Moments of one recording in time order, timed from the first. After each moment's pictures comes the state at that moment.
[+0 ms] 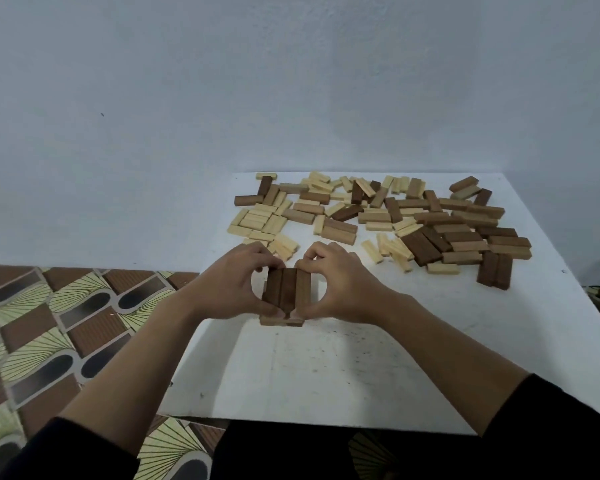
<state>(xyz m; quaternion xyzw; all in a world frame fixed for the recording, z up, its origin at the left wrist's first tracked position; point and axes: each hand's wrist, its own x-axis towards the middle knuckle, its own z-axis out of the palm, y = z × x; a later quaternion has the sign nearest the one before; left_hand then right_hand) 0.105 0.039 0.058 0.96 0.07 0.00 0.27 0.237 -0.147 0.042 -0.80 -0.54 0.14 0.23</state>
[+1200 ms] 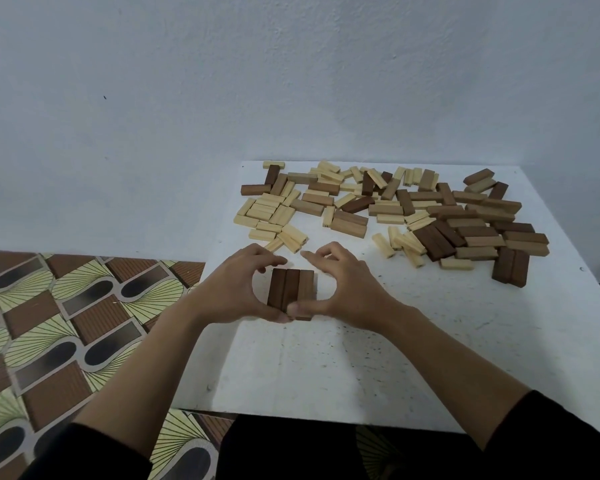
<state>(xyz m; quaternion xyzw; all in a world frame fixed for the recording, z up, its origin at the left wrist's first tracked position) 0.090 0.048 0.032 0.94 0.12 -0.02 0.31 0.225 -0.145 0.017 -0.82 -0.45 0.20 0.30</state>
